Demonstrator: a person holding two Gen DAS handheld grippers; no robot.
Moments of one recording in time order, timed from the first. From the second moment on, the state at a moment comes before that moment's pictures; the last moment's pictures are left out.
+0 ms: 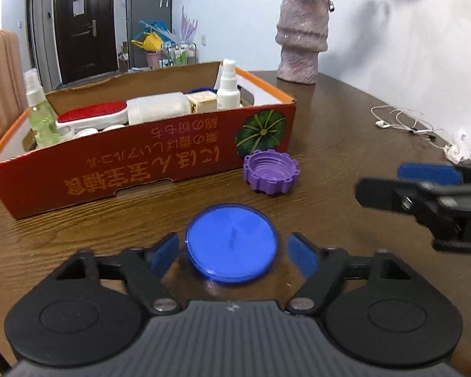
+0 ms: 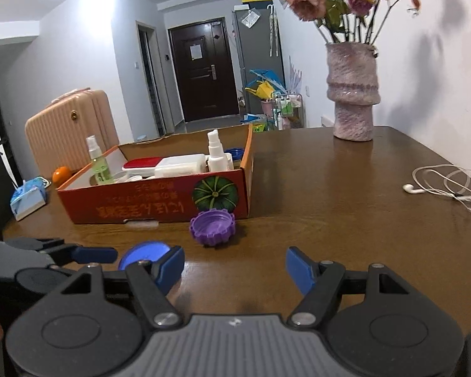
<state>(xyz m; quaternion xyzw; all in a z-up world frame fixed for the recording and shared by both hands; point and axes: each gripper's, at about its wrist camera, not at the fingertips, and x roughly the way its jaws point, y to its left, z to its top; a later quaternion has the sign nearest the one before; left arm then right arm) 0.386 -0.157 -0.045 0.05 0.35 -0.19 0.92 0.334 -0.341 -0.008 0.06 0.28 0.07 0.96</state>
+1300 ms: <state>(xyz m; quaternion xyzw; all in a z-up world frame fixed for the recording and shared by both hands) 0.264 -0.097 -0.011 -0.01 0.32 -0.14 0.94 0.281 -0.293 -0.010 0.03 0.28 0.15 0.95</state>
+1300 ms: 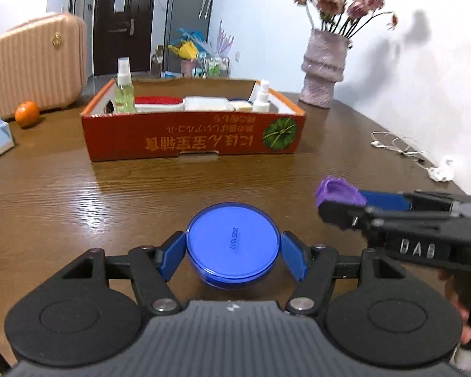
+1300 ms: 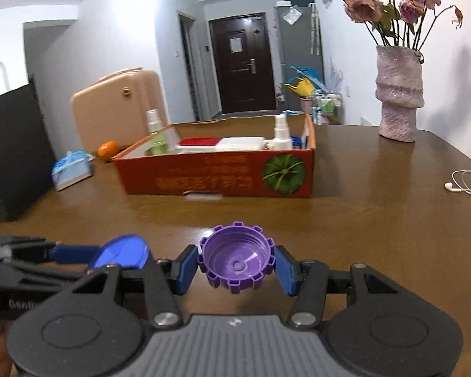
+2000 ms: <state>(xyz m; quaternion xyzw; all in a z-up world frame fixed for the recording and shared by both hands) 0.233 -0.084 0.023 0.00 0.26 -0.15 0.95 0.217 -0.297 0.011 0.03 0.26 0.14 0.96</state>
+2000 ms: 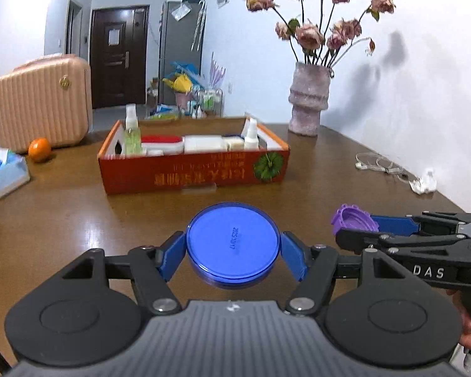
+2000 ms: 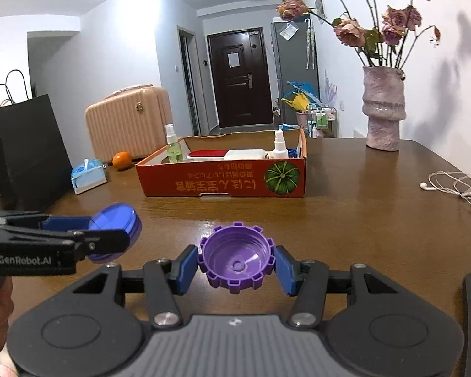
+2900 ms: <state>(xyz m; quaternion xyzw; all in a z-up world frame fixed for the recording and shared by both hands) 0.555 -0.072 -0.013 -0.03 0.37 -0.13 0.92 0.521 -0.238 -0.010 -0.02 0.32 0.12 0.94</state>
